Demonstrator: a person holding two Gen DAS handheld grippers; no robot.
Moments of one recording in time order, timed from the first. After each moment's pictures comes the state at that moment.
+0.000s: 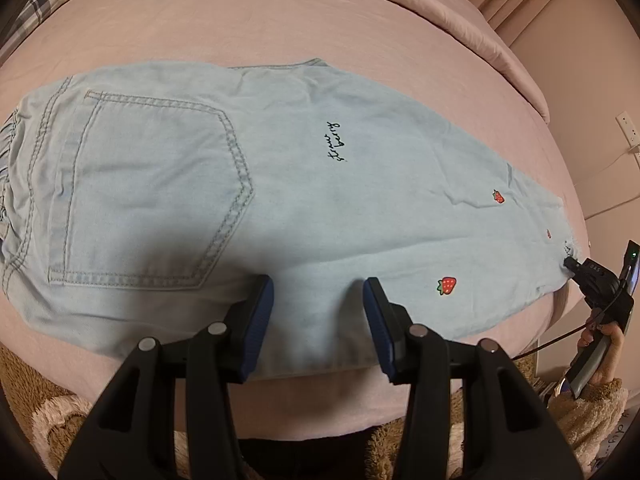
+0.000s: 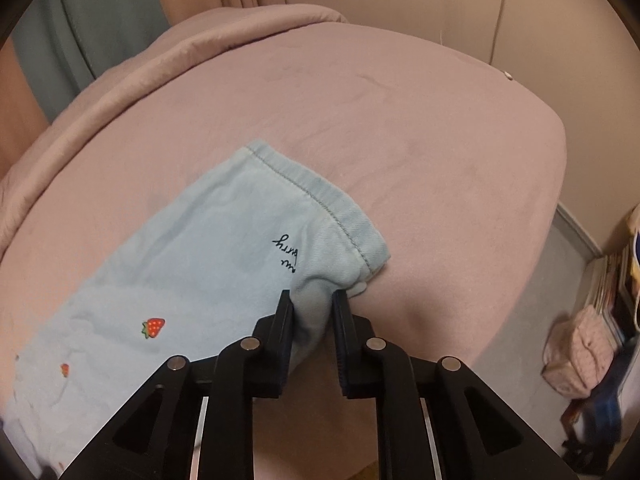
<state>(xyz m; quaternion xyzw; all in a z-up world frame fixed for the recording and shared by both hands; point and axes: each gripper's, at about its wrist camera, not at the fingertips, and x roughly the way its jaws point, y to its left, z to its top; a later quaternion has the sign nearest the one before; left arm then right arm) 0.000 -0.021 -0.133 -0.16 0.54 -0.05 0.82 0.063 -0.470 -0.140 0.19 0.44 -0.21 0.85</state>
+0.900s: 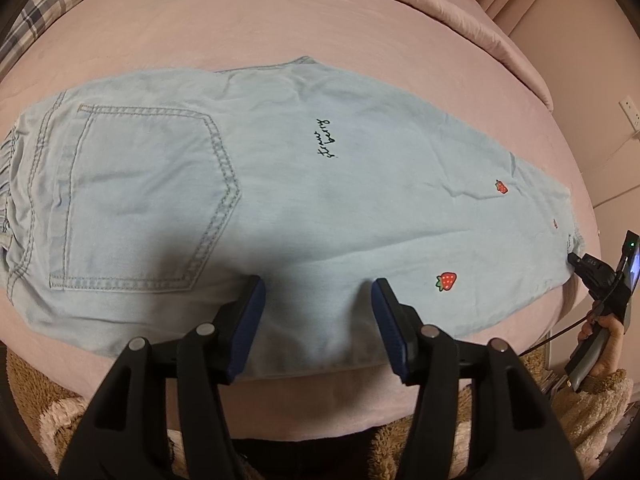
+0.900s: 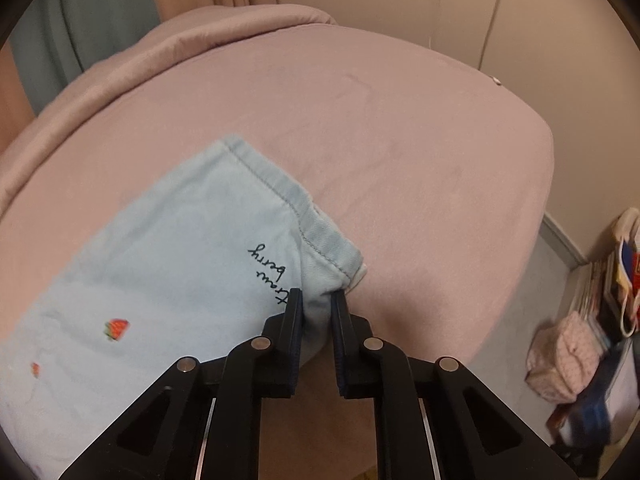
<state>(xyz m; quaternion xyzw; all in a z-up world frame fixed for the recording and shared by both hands) 0.002 -0.038 -0.132 -0.13 0.55 -0.05 0.83 0.065 -0.463 -0.155 0.16 0.44 -0.25 0.85</state>
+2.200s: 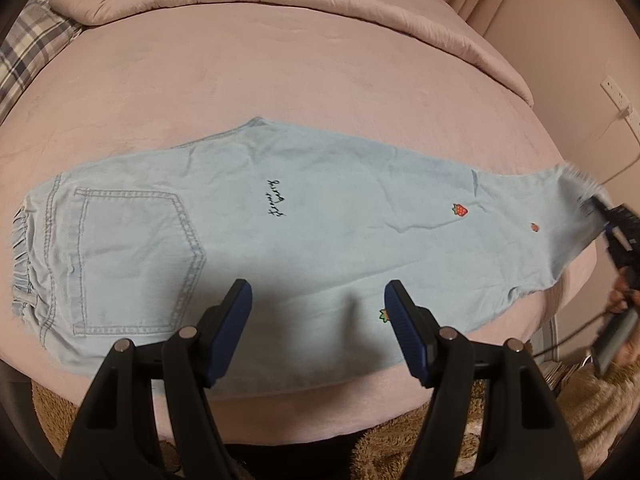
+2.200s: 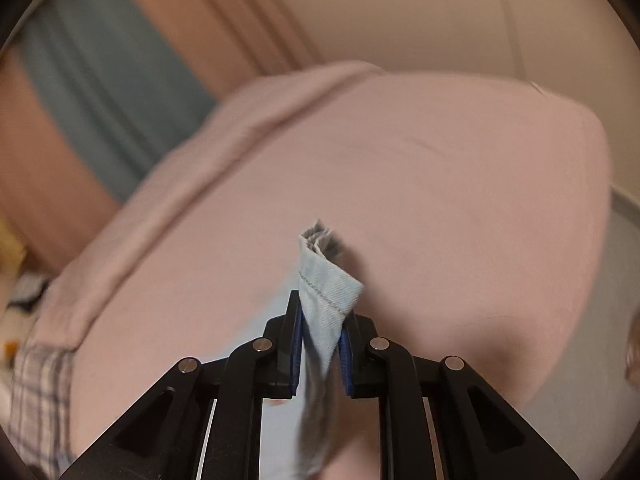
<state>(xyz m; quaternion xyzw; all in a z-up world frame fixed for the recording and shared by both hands) 0.018 -0.059 -0.093 -0.10 0.51 -0.06 0.85 0.073 -0.444 -0.054 0.28 0.29 -0.08 0.91</state>
